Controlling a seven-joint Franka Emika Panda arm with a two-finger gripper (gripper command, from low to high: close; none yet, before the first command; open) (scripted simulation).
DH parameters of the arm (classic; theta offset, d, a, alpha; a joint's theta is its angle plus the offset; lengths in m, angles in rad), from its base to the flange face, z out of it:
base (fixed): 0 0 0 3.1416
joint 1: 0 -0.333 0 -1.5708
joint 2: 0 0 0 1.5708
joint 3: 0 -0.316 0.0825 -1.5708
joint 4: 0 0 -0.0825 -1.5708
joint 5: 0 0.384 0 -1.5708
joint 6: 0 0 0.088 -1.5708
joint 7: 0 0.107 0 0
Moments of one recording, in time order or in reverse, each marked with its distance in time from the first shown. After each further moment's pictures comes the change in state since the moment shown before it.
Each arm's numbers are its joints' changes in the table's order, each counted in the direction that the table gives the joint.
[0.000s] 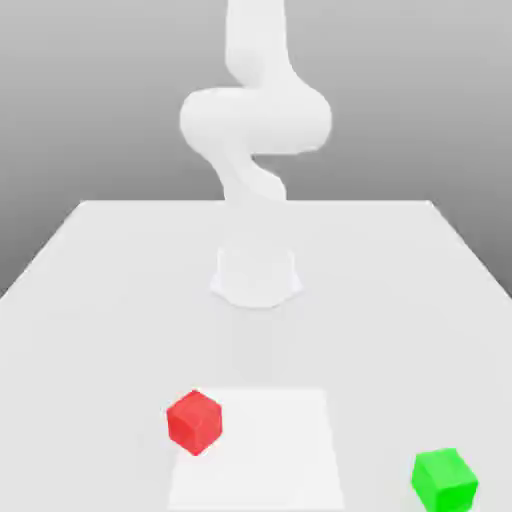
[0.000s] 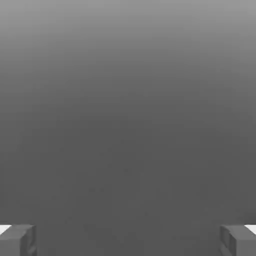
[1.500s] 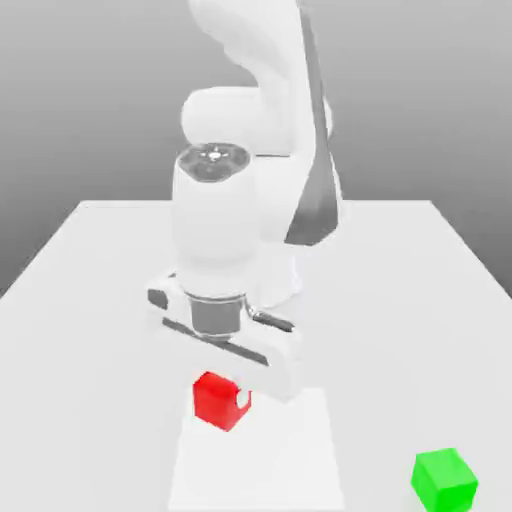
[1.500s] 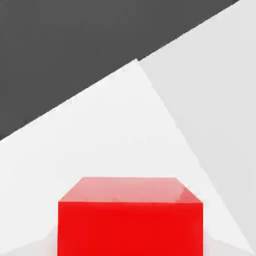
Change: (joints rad) arm 0.036 -0.826 -0.109 -0.232 -0.053 -0.335 0.350
